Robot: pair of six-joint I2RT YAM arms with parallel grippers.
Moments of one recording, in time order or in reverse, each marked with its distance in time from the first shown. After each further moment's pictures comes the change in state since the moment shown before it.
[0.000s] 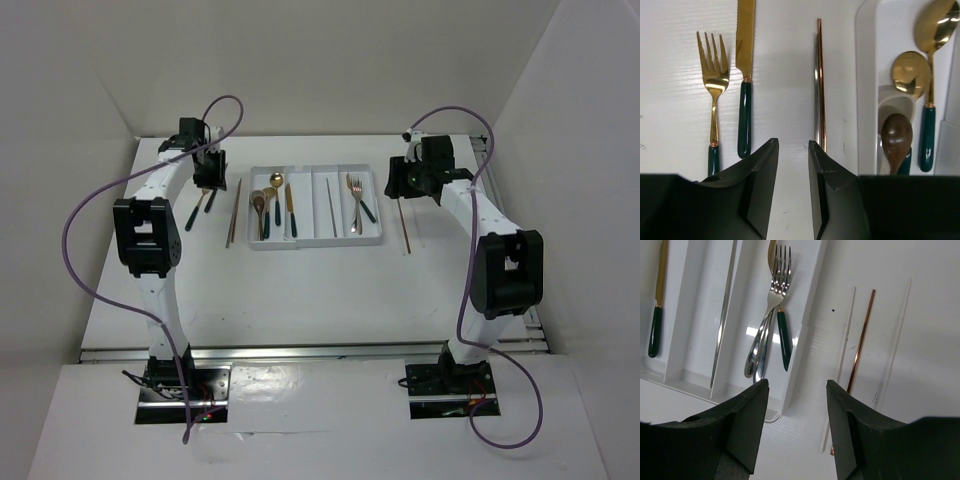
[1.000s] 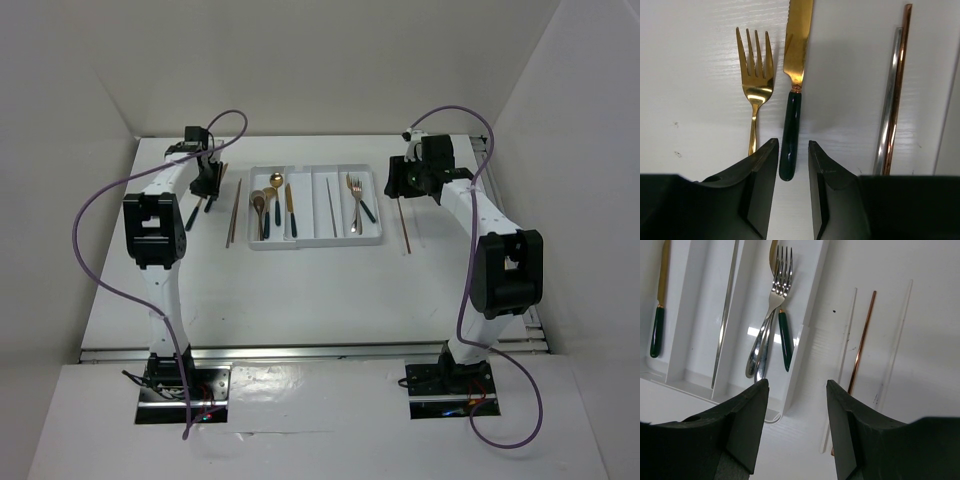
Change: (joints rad) left arm 0.010 0.114 0.069 -0.024 -0.166 0.103; right arm 0.000 0.006 0.014 -0.004 -0.009 0.002
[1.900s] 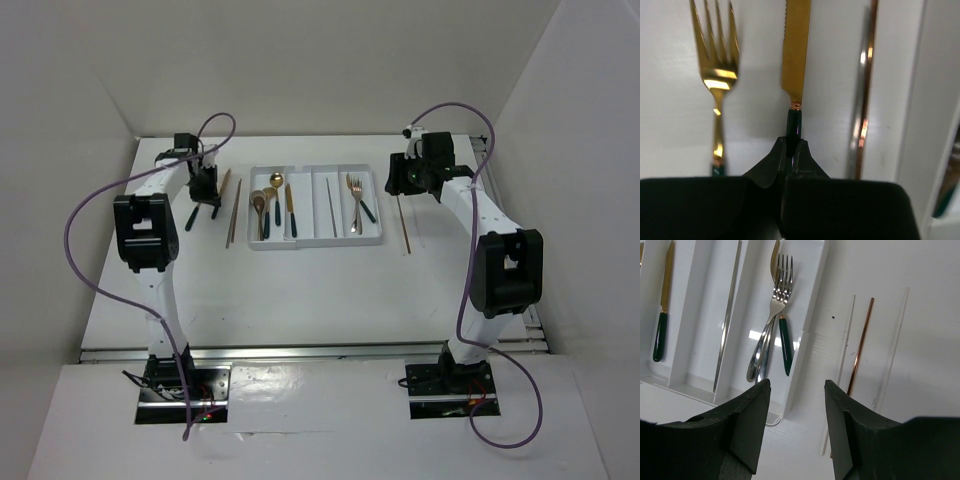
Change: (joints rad) left arm 0.047 -0.013 -0.071 0.046 0.213 -0.063; right arm 0.000 0.007 0.027 -0.009 0.002 -0.001
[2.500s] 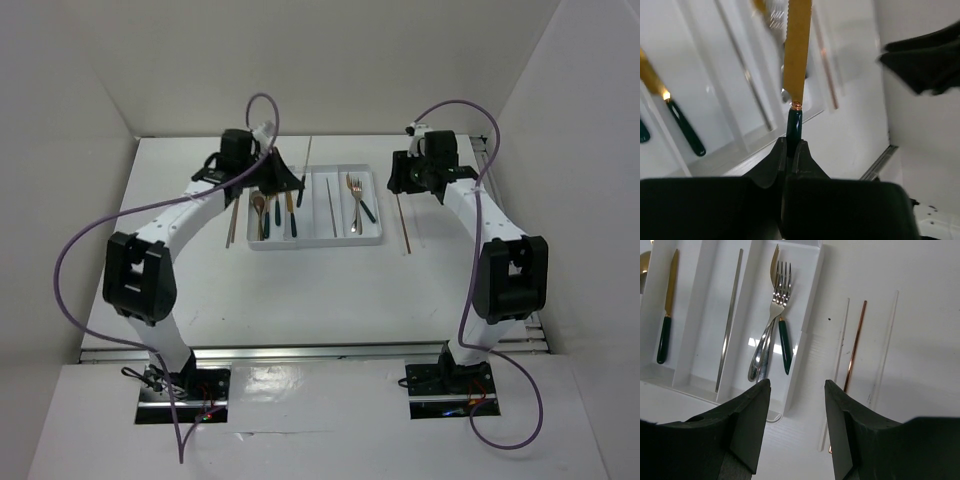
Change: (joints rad) left arm -0.367 -0.568 -0.425 0.443 0.315 -0.630; right arm 0.000 -0.043 -0.011 0.000 0.020 0.005
